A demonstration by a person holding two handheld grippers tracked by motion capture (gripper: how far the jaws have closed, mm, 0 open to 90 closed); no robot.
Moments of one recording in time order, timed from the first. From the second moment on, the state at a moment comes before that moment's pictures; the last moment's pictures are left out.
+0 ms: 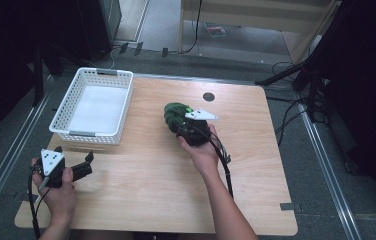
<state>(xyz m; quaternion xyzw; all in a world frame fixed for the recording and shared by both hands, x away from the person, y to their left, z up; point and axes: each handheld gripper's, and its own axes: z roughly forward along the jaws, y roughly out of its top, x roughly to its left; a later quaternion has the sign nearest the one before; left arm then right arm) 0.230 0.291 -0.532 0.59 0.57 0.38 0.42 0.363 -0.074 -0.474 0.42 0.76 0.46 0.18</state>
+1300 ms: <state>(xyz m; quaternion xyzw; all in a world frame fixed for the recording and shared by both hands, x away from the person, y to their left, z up) 0.244 0.163 -0.525 0.73 0.42 0.22 0.49 0.278 -0.146 -0.492 0.49 0.66 0.55 0.15</state>
